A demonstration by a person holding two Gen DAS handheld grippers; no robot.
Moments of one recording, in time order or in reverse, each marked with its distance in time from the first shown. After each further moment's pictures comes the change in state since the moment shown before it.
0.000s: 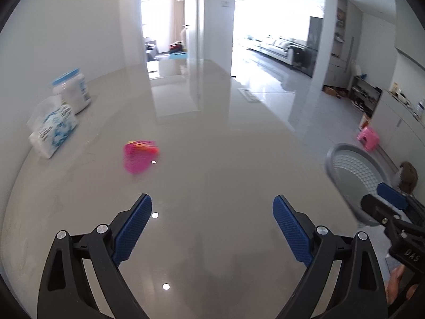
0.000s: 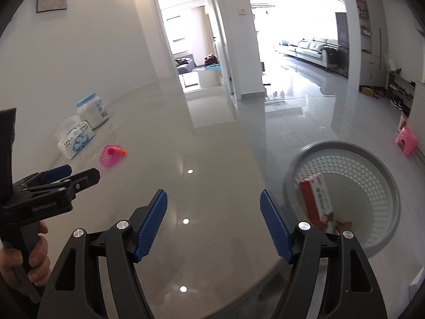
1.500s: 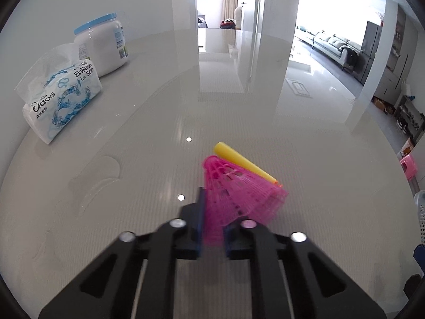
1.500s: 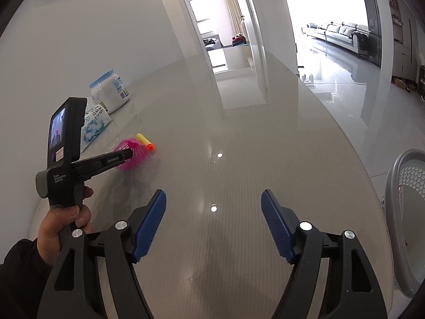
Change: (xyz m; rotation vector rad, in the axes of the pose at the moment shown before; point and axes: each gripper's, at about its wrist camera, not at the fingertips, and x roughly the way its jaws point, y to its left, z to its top) left arm 0.165 0.140 0.043 -0.179 0.116 0.162; right arm 0.130 0.072 0.024 -0.015 0.109 0.142
